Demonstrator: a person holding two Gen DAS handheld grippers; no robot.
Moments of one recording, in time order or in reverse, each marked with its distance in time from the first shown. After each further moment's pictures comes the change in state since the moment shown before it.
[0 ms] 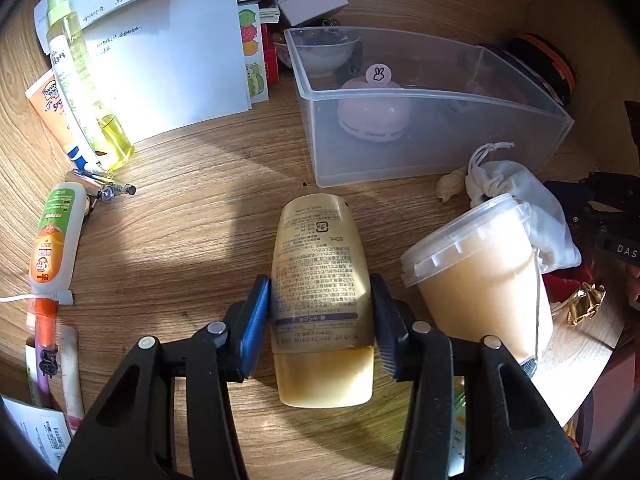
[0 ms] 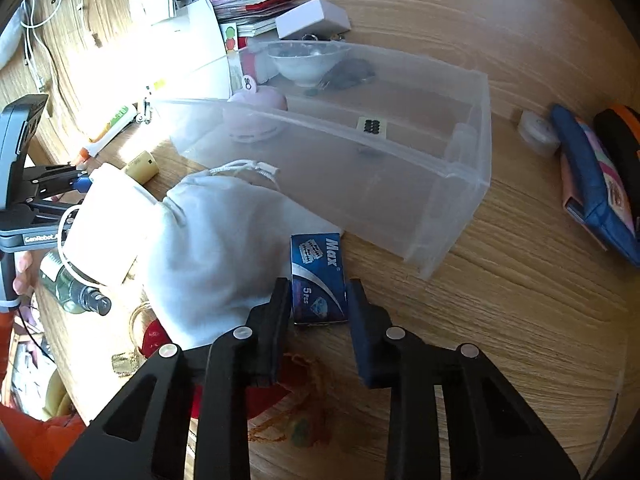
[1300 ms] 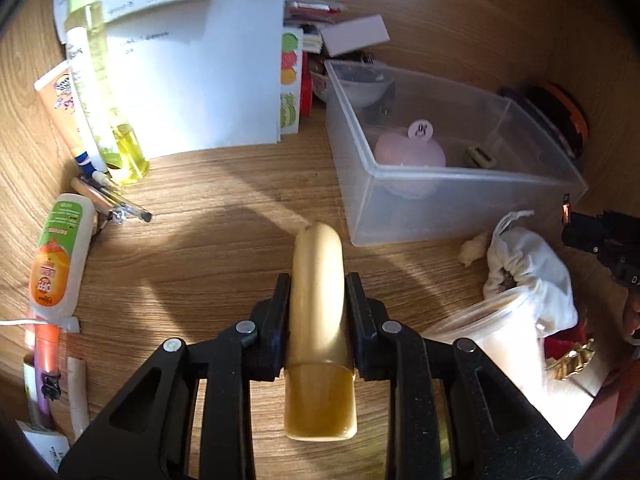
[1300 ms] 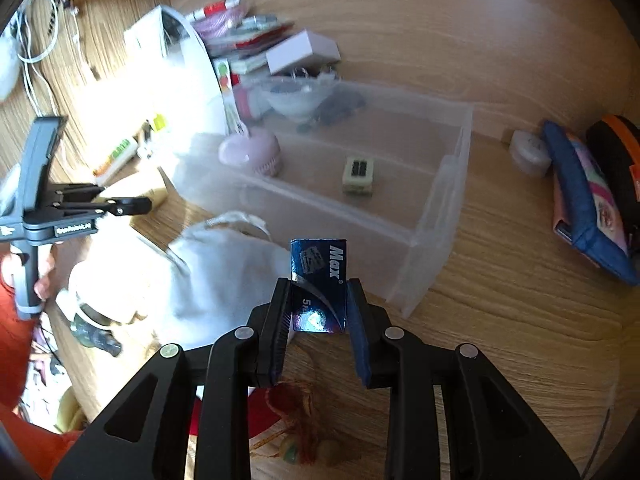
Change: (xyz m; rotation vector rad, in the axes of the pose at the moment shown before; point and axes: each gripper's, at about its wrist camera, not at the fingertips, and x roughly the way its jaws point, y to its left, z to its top) left arm -0.003 0.036 0.026 -0.107 -0.073 -0.030; right arm -0.019 -0.005 0.015 0.071 -0.088 -0.008
